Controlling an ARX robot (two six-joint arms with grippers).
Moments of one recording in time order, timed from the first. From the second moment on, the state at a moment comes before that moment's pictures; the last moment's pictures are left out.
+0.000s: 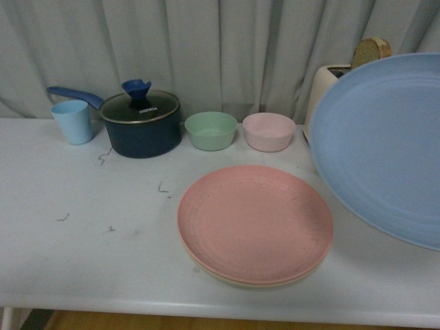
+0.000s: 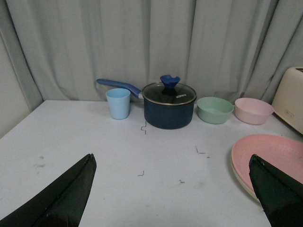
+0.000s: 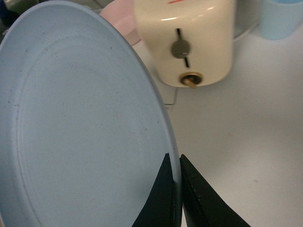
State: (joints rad) left arm 0.00 0.00 0.01 0.00 0.00 -0.01; right arm -0.27 1.55 0.98 -0.18 -0.53 -0.09
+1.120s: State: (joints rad) left arm 0.00 0.00 0.01 0.00 0.00 -0.01; right arm 0.07 2.07 1.14 0.04 -0.44 0.32
